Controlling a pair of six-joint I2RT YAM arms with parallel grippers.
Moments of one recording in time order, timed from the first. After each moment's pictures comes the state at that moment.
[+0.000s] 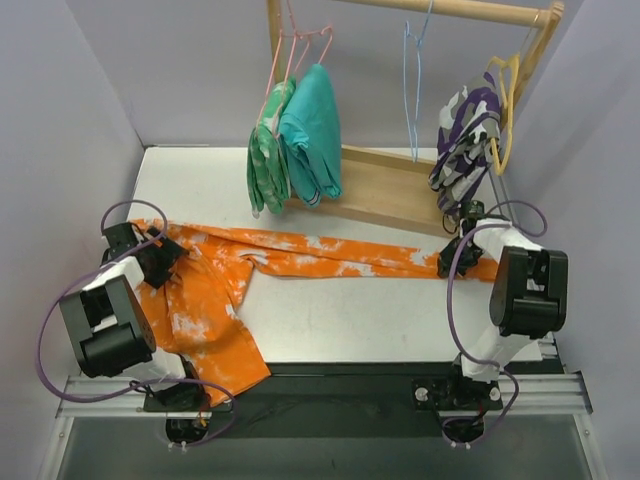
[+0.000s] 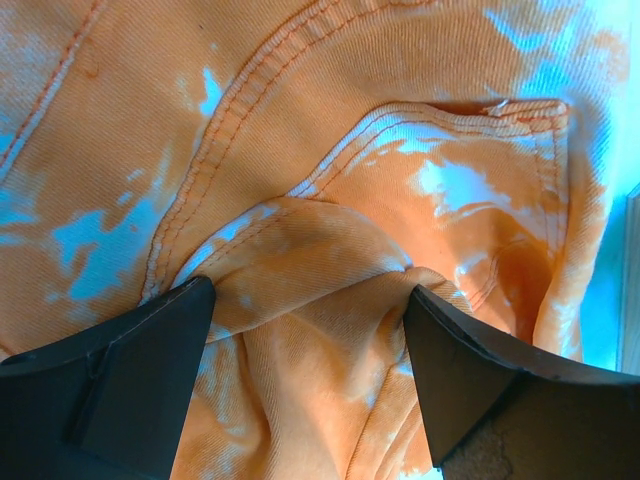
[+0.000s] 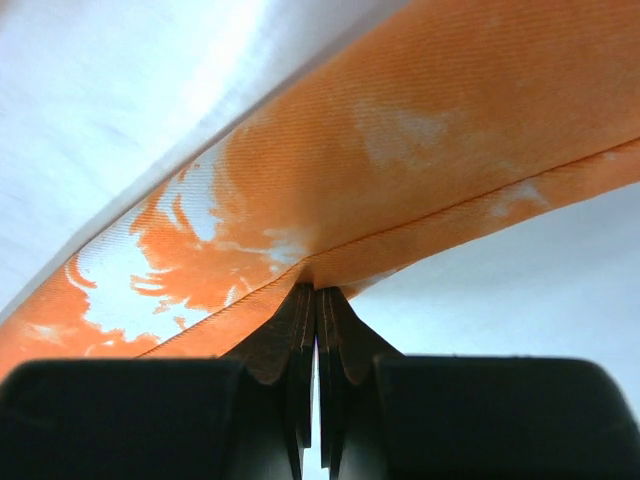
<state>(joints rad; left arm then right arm) 0.41 1.52 0.75 -0.16 0.24 -0.62 -0.11 1.72 1.01 -0.65 0.06 0.73</state>
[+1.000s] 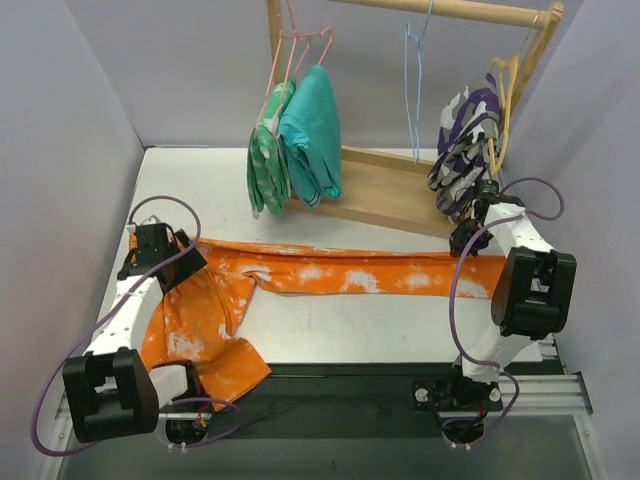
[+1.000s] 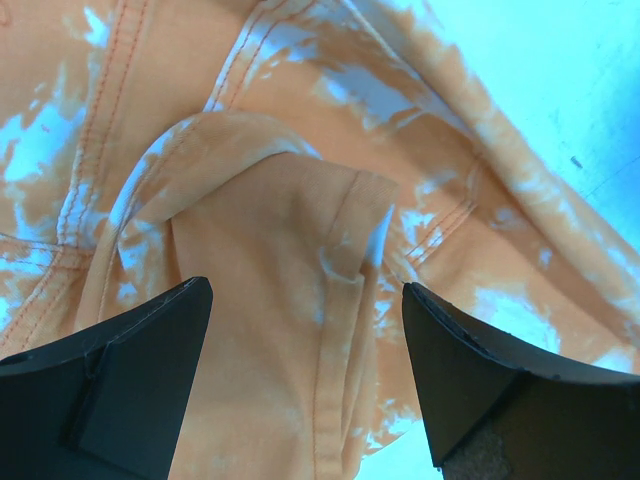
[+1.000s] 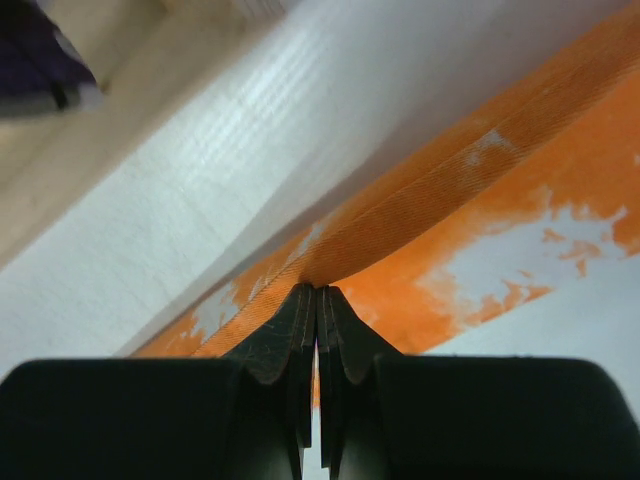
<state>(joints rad) 0.12 1.15 0.71 -0.45 -0.05 -0.52 -0.14 1.69 1.17 -0.77 0.10 0.69</state>
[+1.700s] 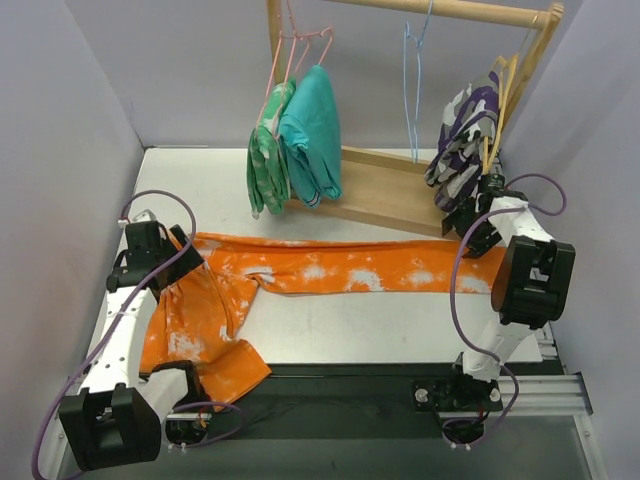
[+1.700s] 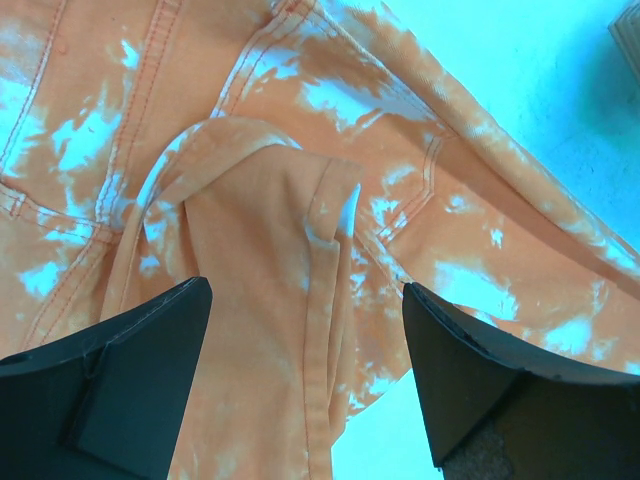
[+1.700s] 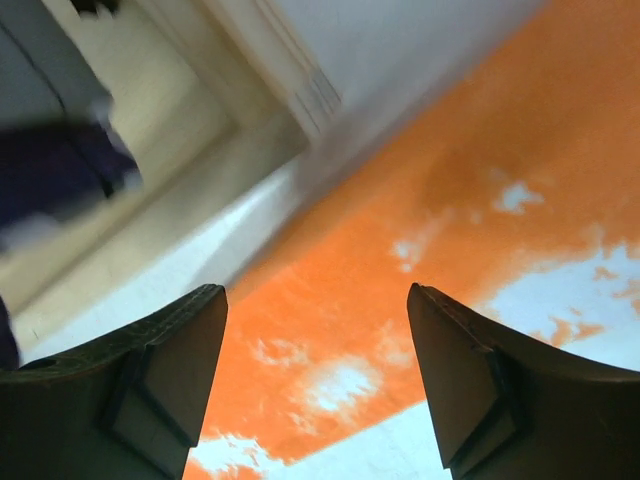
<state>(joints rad) 0.12 1.03 0.79 -0.58 -0.03 -0.50 -0.18 1.84 1.32 -0.74 0.04 0.71</state>
